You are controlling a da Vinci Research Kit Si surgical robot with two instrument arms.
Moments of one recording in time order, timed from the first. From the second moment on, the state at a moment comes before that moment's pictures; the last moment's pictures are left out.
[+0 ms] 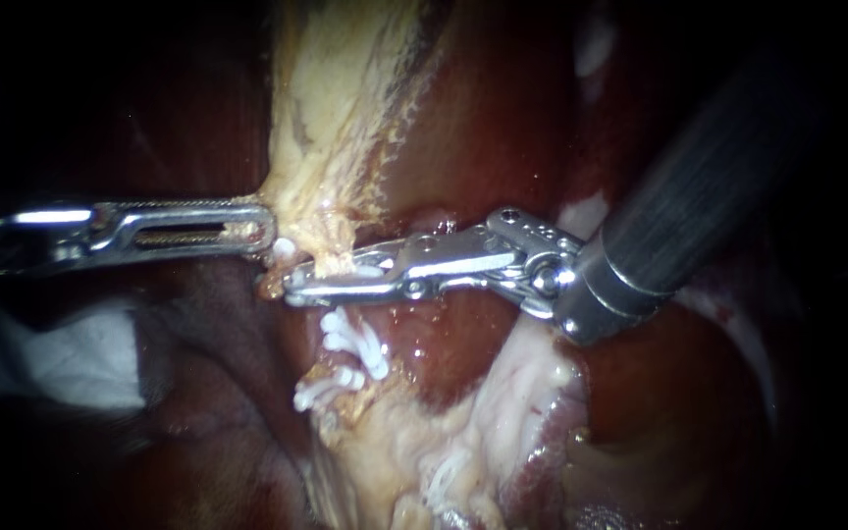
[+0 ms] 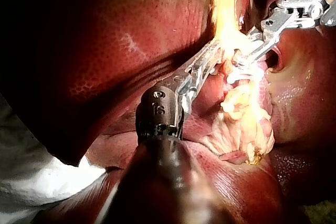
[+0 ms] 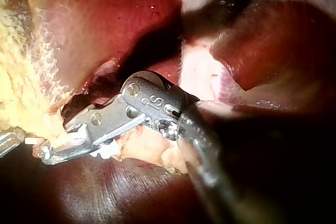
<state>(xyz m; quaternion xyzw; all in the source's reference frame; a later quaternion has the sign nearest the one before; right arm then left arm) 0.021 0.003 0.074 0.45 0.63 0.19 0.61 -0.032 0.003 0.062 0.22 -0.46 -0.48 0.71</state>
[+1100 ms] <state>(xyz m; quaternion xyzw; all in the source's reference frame) 0.015 0.003 0.075 0.35 0.65 0.19 0.65 -0.031 0.003 0.062 0.22 -0.46 -0.48 0.71</state>
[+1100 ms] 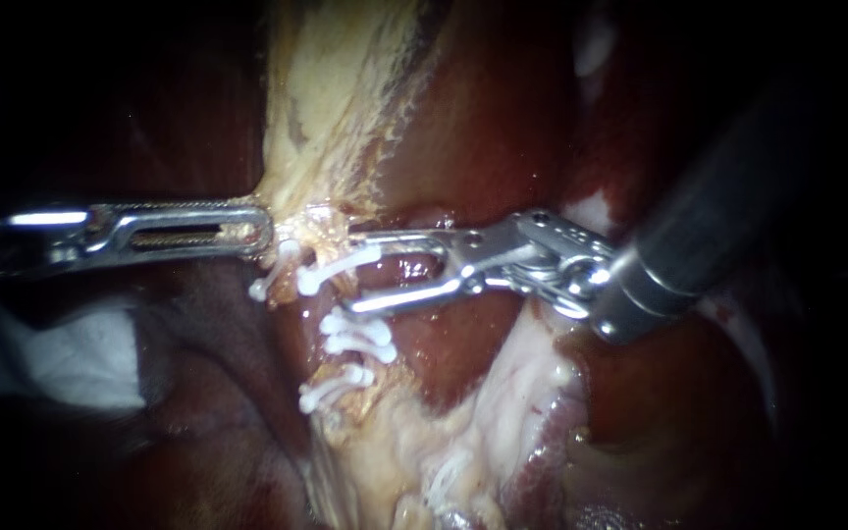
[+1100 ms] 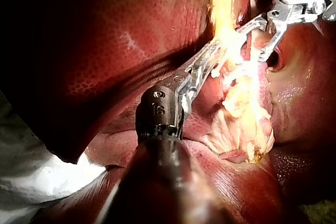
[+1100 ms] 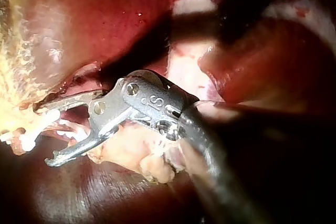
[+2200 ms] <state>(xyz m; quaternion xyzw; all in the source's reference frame) 0.002 0.003 0.068 0.21 0.65 0.07 0.73 -0.033 0.002 0.064 0.22 -0.46 -0.48 0.72</state>
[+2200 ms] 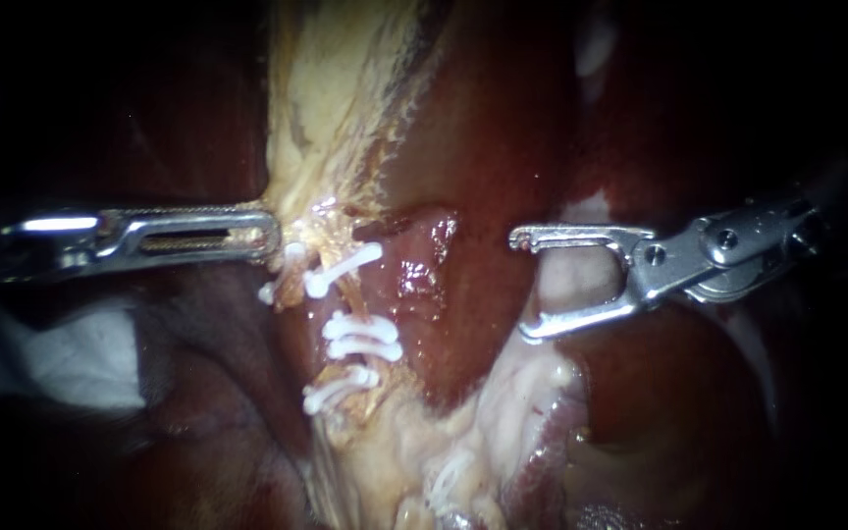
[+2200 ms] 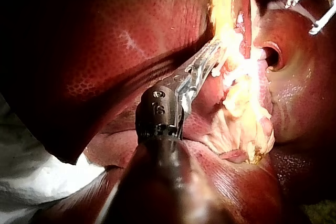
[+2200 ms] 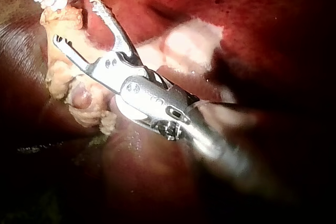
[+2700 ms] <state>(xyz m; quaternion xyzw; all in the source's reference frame) 0.002 0.002 0.067 0.22 0.65 0.06 0.73 -0.038 0.001 0.068 0.22 -0.46 -0.47 0.72</state>
